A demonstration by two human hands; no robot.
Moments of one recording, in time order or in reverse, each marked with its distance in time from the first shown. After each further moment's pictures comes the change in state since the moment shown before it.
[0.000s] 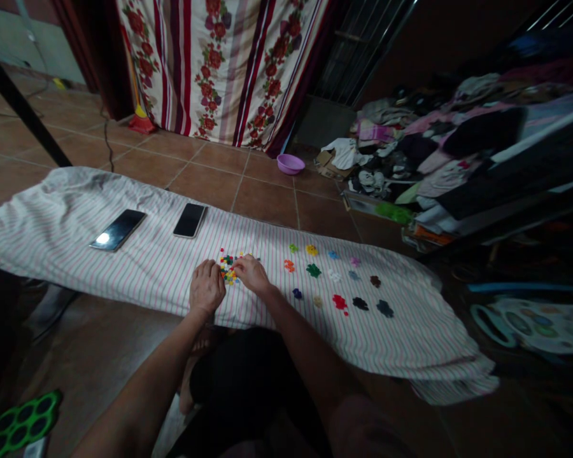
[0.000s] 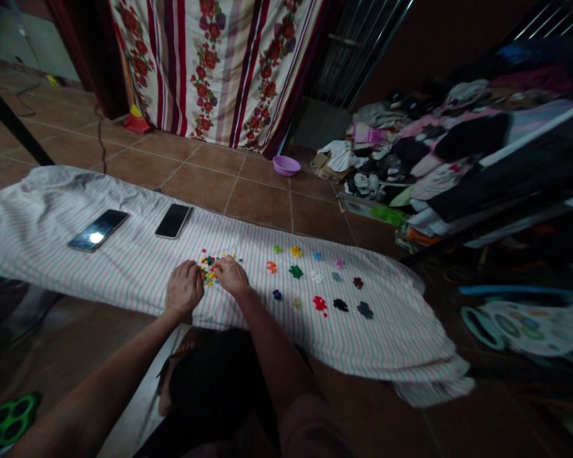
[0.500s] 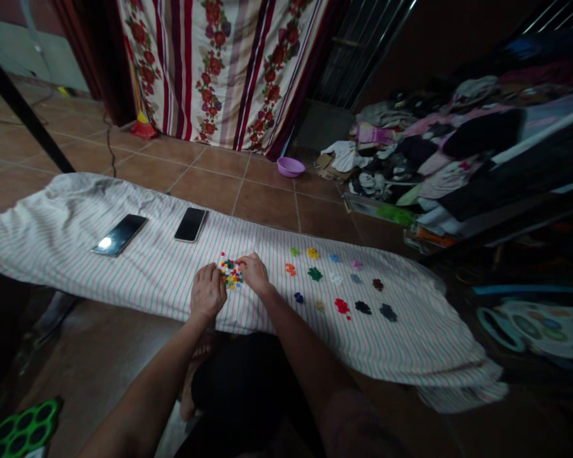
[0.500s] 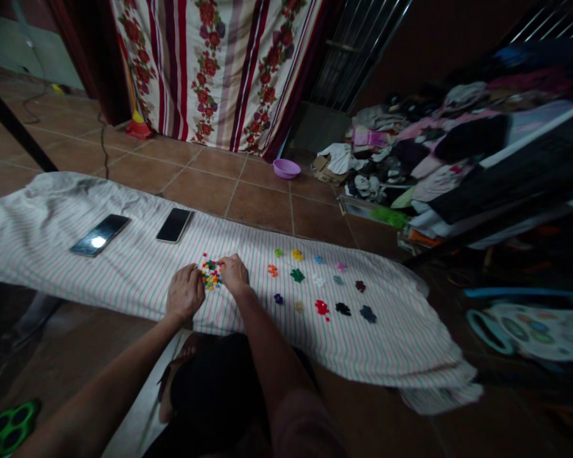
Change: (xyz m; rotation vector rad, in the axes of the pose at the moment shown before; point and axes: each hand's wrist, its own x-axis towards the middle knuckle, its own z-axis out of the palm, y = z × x) left_hand 0.000 -0.001 0.002 -0.014 0.023 0.024; right_hand 0.018 0.005 0.008 0.046 0.101 0.230
